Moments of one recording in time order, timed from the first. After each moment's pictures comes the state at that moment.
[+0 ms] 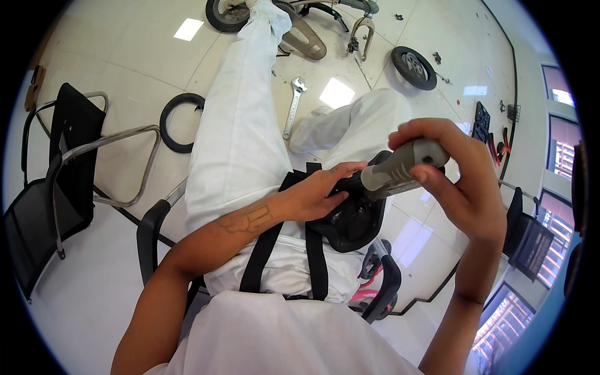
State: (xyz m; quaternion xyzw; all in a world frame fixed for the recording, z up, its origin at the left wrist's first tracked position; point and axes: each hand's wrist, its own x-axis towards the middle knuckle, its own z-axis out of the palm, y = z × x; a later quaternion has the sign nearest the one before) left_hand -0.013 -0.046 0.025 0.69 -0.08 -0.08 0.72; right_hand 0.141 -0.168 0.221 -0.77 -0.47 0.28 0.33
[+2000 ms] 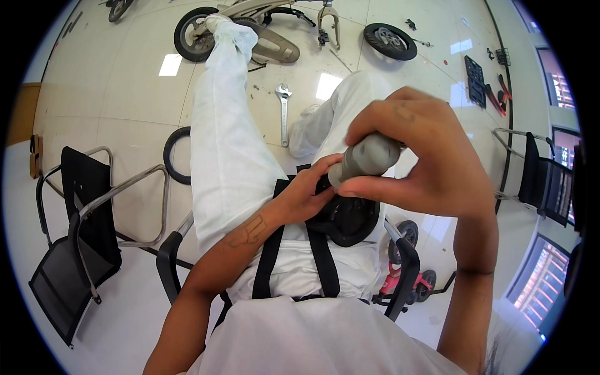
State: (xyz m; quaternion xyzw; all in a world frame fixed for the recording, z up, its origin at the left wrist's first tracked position) left_hand -0.011 -0.044 0.022 0.69 -0.08 -0.13 0.71; right_hand 0.135 -0.176 0.223 -0.77 -0.57 0.18 0.23
